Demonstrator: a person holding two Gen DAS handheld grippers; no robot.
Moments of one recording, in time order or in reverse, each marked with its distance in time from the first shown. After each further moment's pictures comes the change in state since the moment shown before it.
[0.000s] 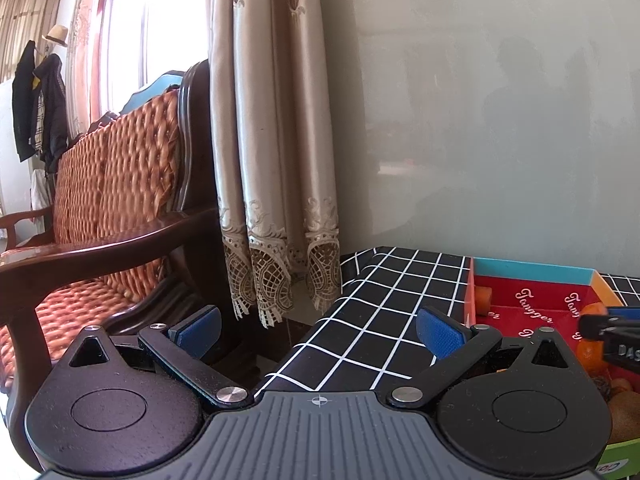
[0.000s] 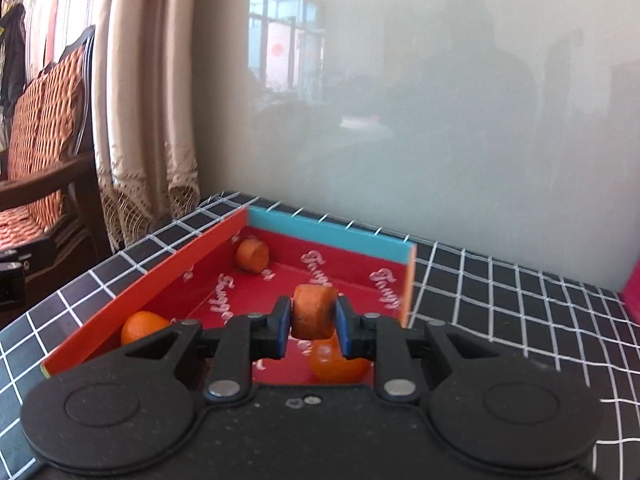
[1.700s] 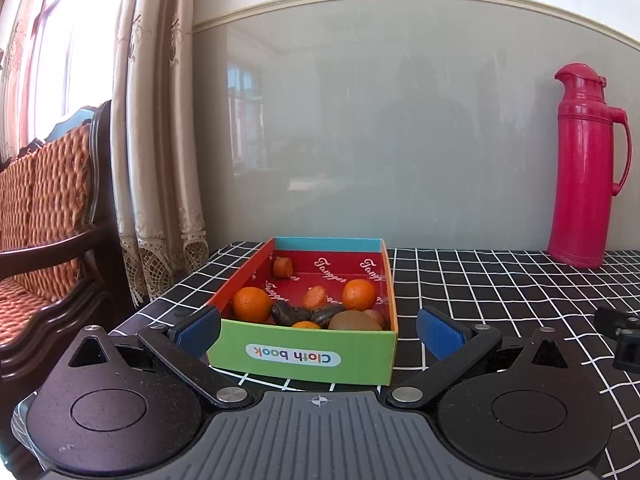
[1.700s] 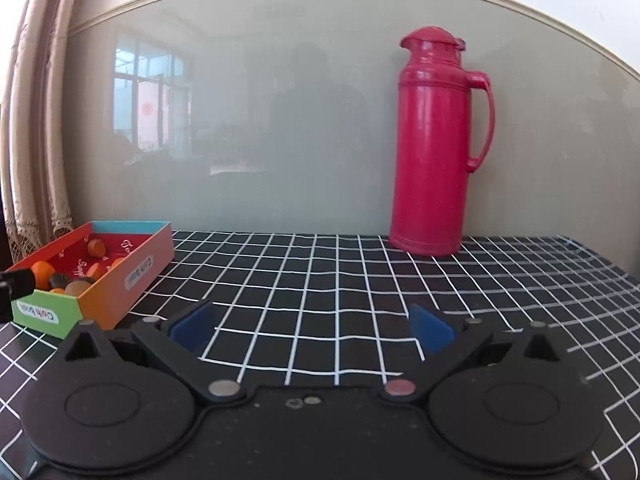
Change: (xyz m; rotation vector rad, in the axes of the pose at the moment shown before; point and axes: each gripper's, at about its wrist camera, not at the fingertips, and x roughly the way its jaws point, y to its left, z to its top) left arm -0.161 -0.102 -0.050 0.060 -0.057 -0.256; right arm -0.199 -0.132 -0.117 0.177 -0.170 -0.369
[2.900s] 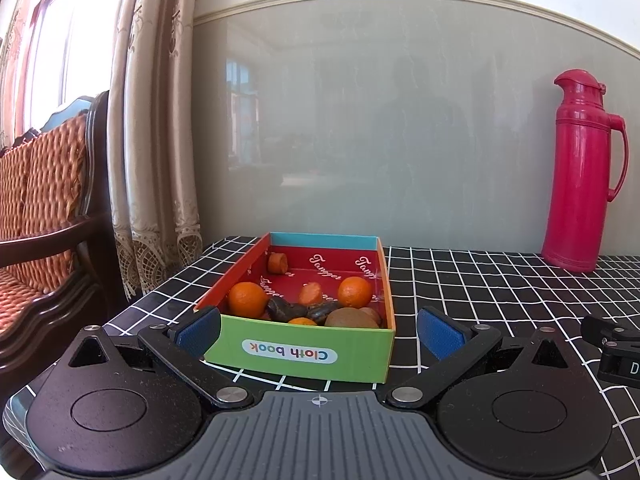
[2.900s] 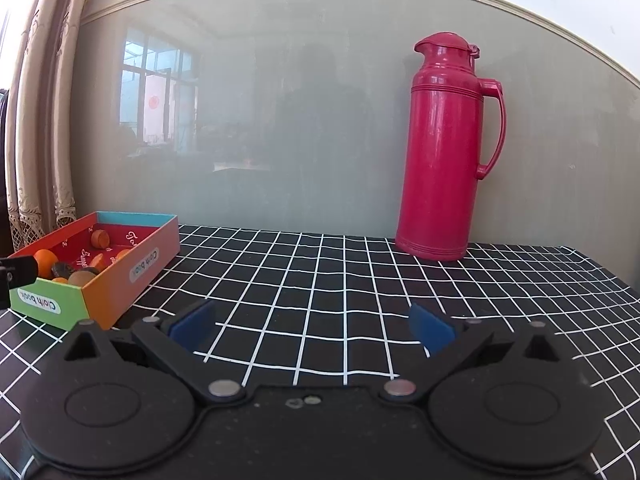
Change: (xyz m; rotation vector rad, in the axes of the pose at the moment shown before) left arm 0.002 0.003 -0.002 -0.023 0.008 -0.022; right arm -0.002 0.005 -0.003 -0.026 0.001 0.008
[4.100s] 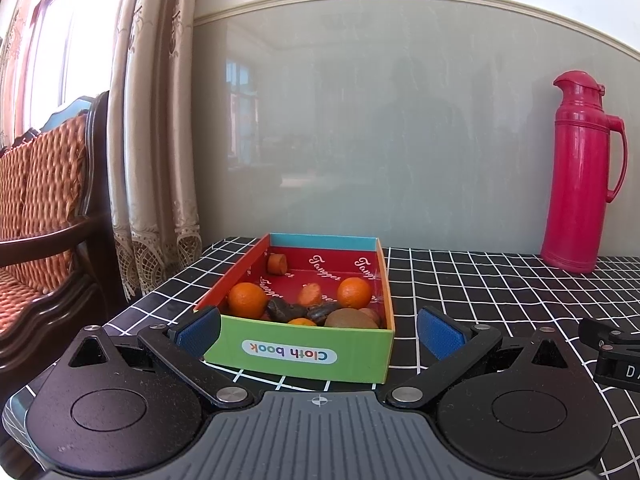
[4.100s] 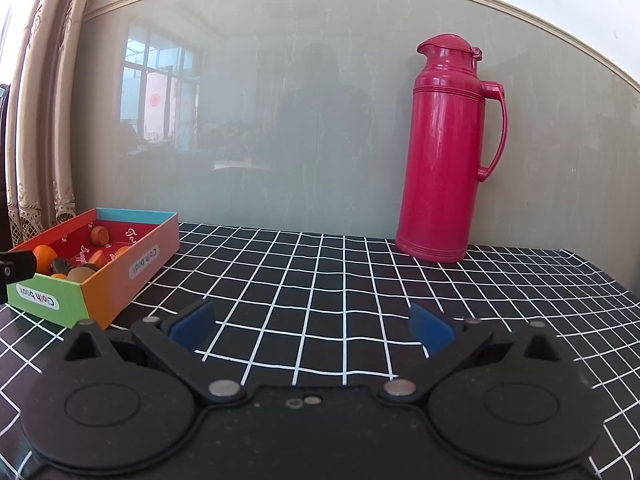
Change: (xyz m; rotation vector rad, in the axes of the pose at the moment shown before) left arm 0.000 0.001 0.000 -0.003 -0.003 -0.001; right arm 0.000 0.001 0.000 -0.014 0.000 -0.004
